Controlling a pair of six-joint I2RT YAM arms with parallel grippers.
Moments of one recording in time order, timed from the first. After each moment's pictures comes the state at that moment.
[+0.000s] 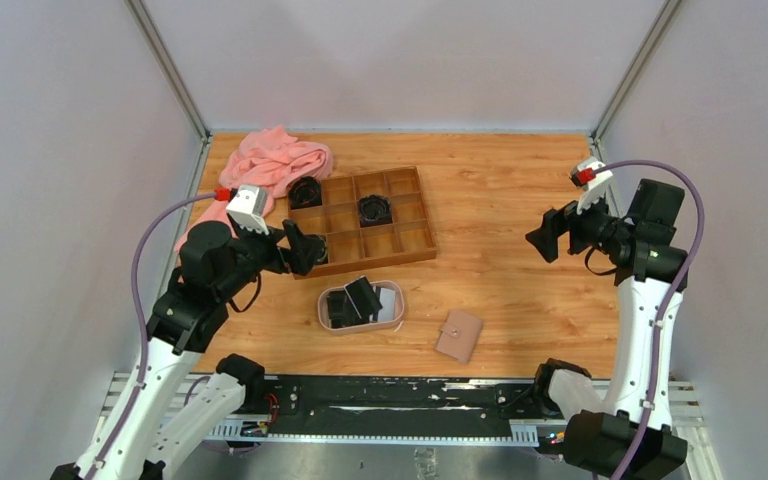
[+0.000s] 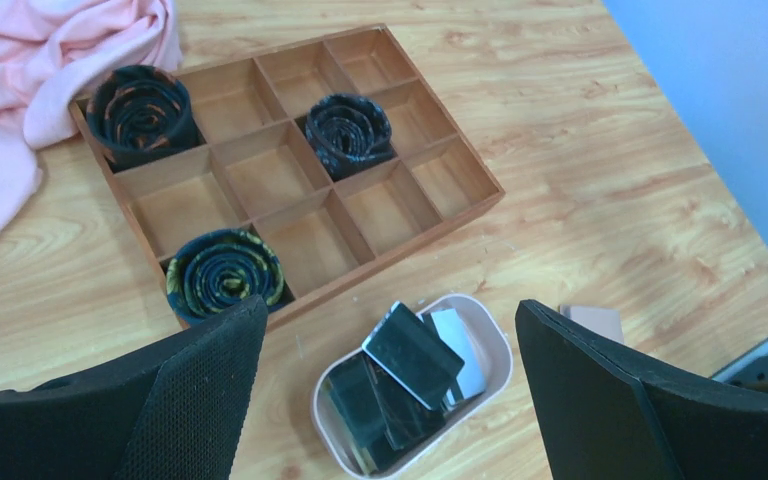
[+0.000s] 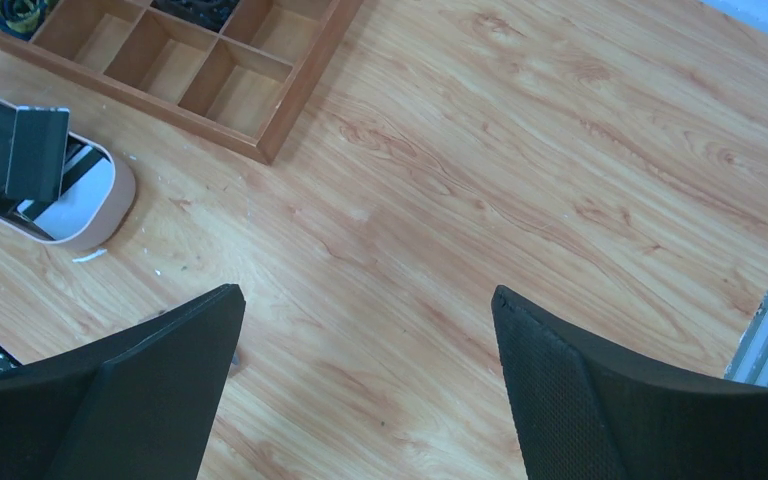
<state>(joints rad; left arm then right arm) -0.38 0.64 0.88 -0.48 0.12 -0.29 -0.31 0.96 1.12 -0.84 -0.80 -0.55</state>
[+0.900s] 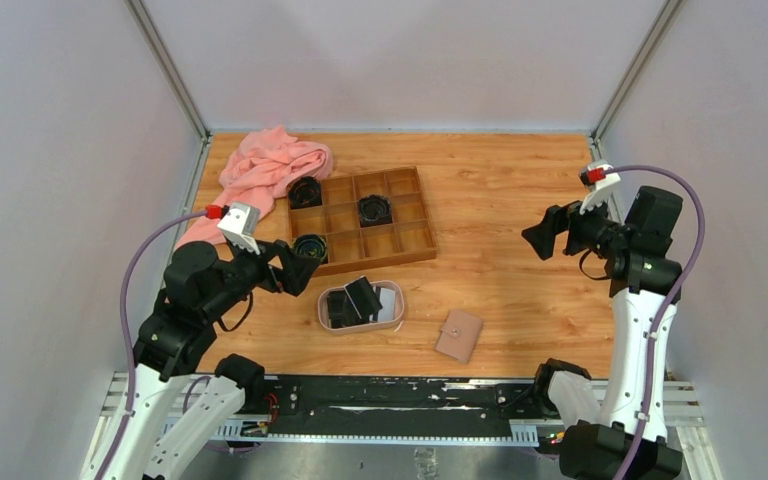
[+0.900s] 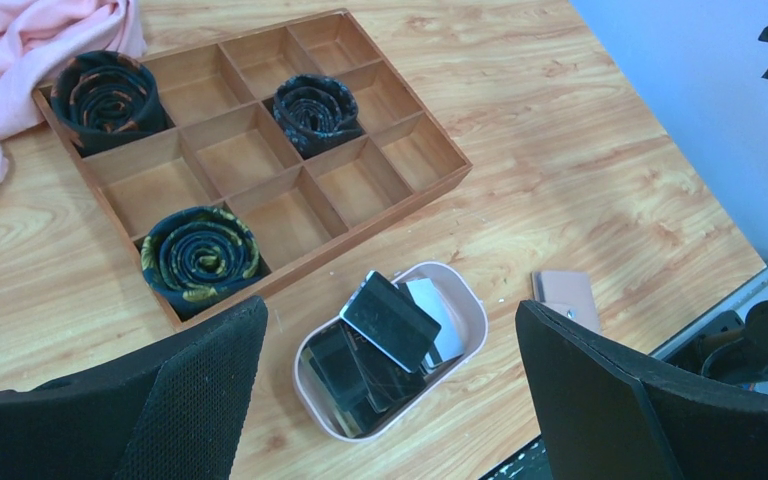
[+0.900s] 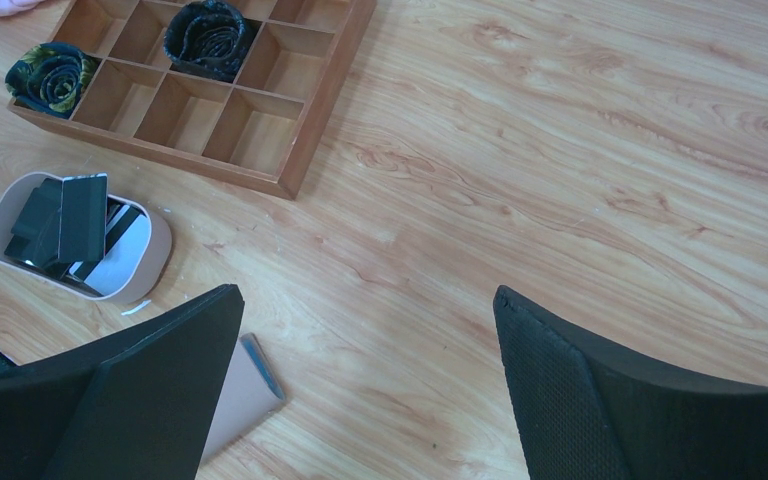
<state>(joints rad) -0.38 0.51 0.86 -0.59 0.20 -0.28 -0.31 0.89 1.04 -0.72 -0.80 -0.31</state>
